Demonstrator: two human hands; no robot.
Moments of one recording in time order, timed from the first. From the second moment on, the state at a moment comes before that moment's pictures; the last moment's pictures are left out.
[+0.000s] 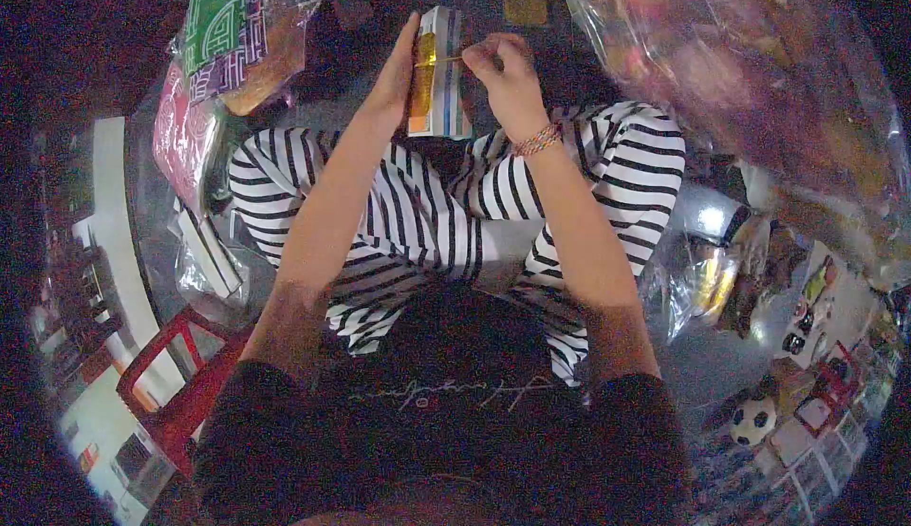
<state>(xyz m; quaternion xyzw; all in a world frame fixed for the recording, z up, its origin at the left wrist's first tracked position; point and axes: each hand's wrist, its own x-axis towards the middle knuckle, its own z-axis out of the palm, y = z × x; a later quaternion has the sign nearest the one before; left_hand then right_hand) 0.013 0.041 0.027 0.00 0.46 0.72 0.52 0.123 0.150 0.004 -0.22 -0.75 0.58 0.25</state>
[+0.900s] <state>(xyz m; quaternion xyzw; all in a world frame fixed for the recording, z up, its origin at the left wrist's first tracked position) 0.017 0.037 0.023 0.07 0.46 0.64 0.61 0.136 0.169 0.030 -0.22 -0.59 0.77 -0.04</state>
